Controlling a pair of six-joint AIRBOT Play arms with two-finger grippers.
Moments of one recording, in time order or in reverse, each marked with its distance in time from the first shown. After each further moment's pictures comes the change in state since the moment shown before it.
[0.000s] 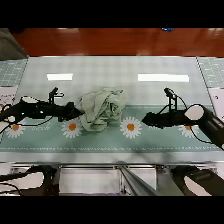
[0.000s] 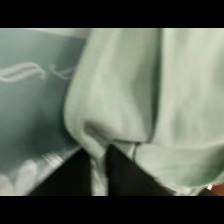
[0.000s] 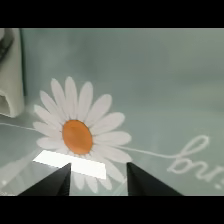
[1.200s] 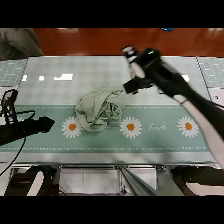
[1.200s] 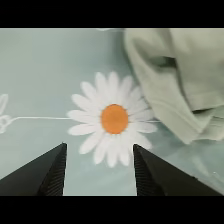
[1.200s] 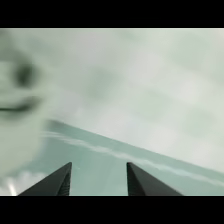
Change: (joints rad) left arm 0.027 0.975 -0.193 0.676 -0.122 -0.350; right arm 0.380 -0.507 0.994 -0.935 0.522 0.338
